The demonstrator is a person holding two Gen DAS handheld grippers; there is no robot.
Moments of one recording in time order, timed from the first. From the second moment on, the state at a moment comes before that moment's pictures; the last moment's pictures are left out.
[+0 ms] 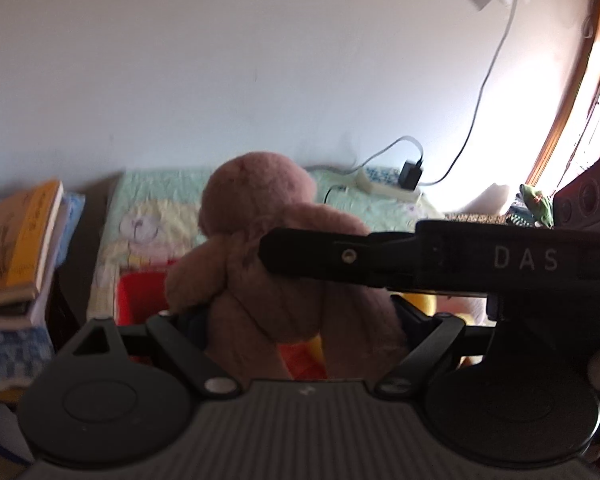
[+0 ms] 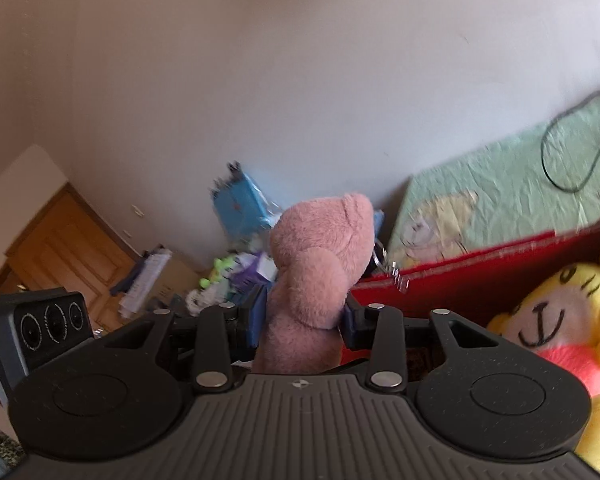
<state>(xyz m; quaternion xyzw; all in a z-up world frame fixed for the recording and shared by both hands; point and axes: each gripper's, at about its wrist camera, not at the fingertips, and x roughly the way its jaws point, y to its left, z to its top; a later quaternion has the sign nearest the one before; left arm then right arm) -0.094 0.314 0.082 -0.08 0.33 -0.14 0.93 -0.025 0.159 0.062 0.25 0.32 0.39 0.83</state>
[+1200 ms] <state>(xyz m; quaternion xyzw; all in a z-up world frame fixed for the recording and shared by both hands) -0.047 0.306 -0.003 -0.06 0.44 -0.13 0.88 0.006 0.174 -0.015 0.20 0.44 0.29 0.83</state>
